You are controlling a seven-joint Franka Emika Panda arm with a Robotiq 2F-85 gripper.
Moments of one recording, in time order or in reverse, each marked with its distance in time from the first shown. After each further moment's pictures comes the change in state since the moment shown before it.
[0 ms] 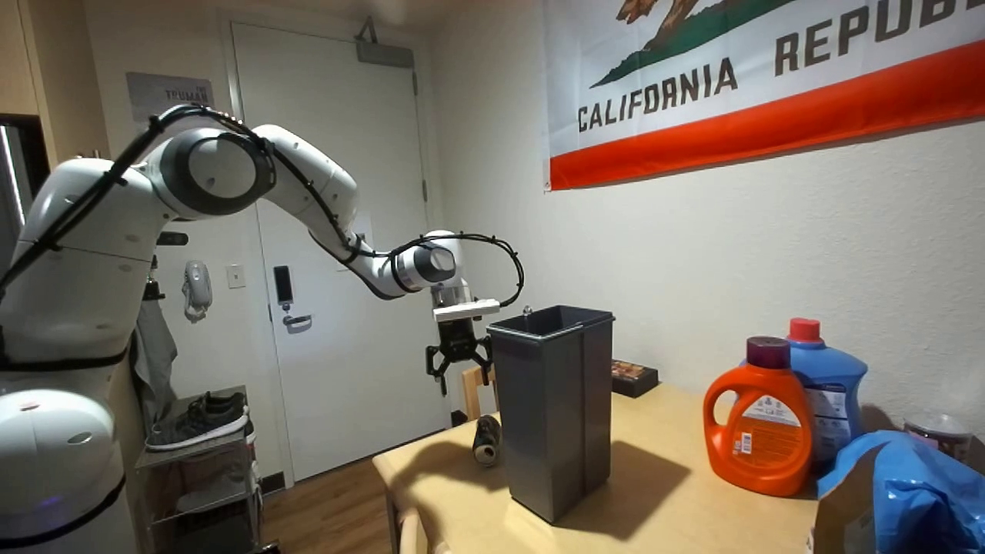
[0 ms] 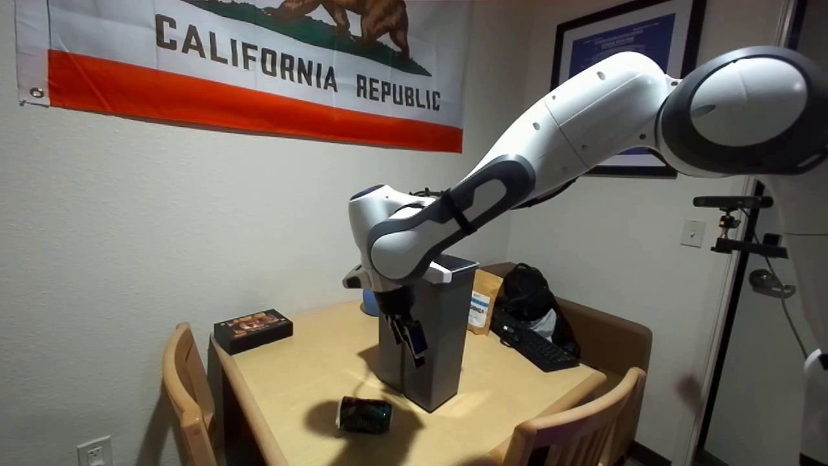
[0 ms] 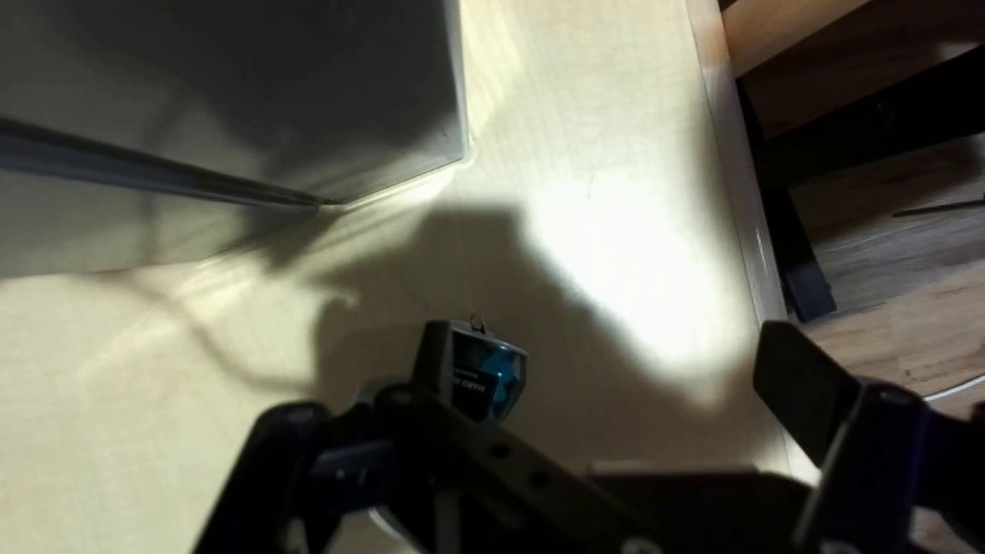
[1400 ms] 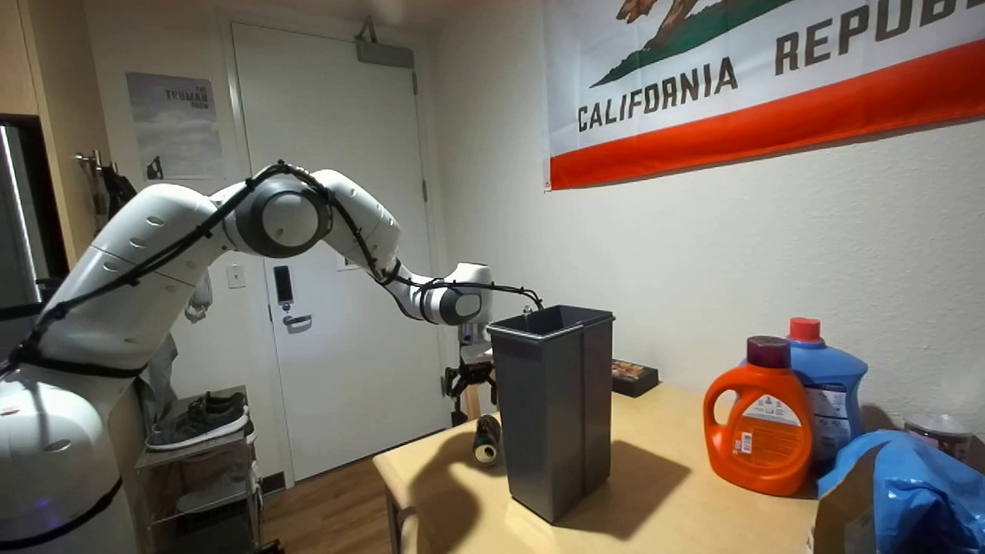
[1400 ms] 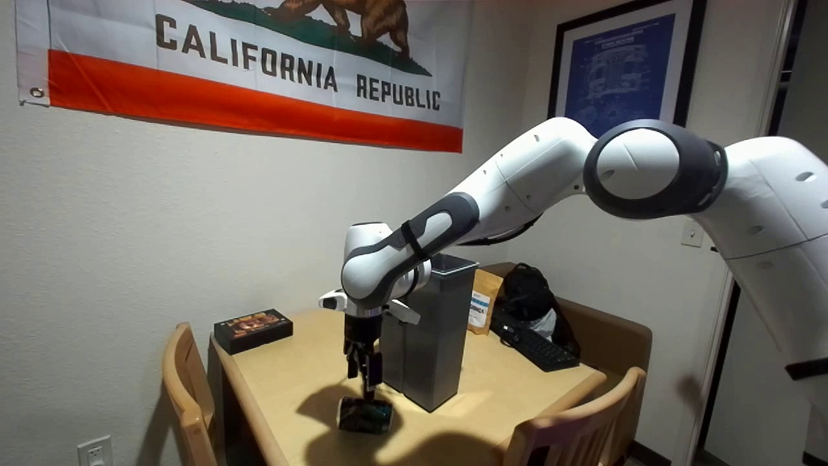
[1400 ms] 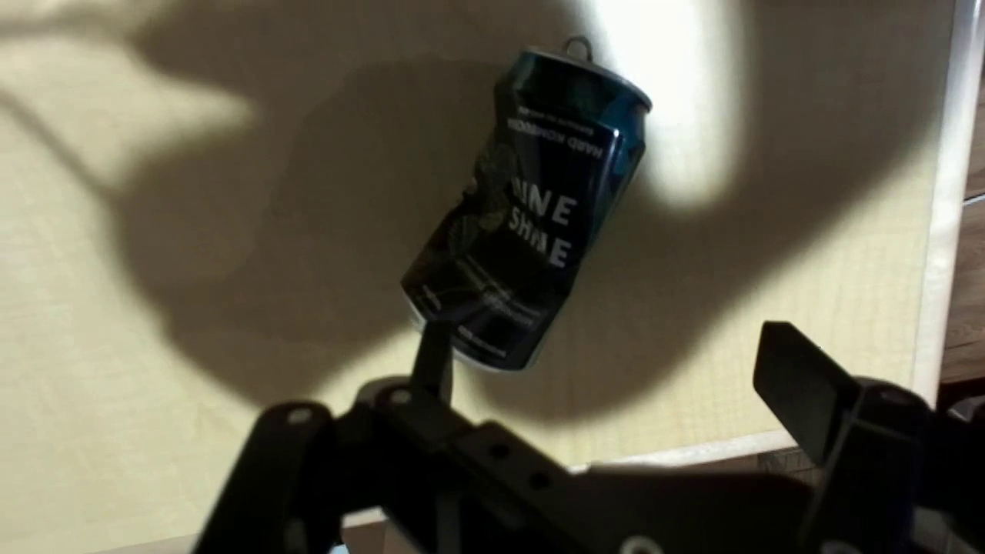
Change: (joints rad) arm -0.119 0.270 0.109 0.183 0.288 0.216 -0.238
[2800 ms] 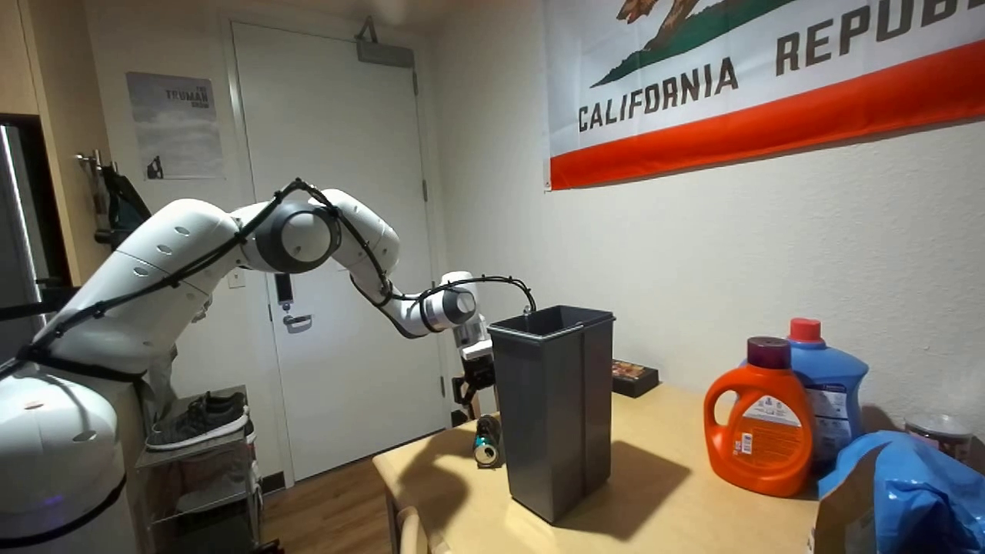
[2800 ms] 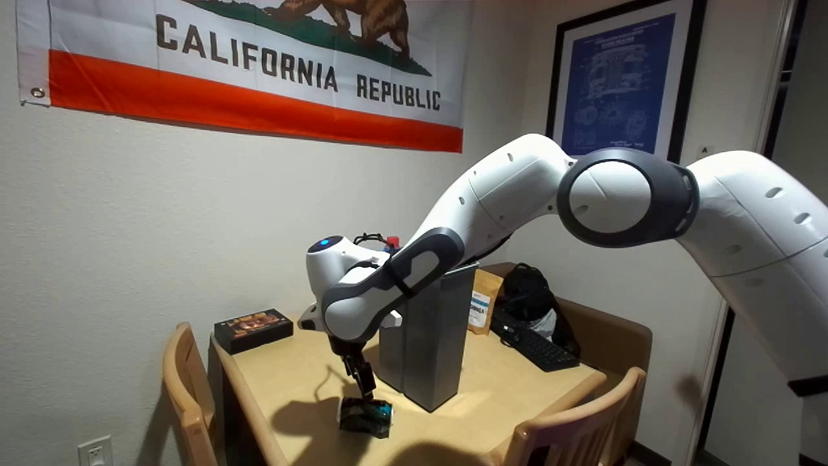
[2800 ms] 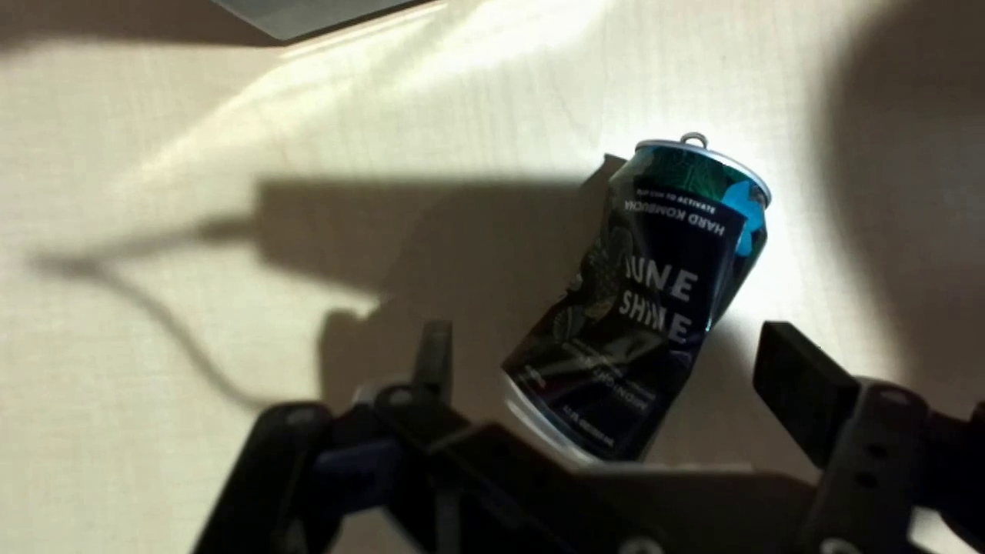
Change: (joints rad) arm 0.144 0.106 -0.093 0.133 -0.340 -0.069 0.236
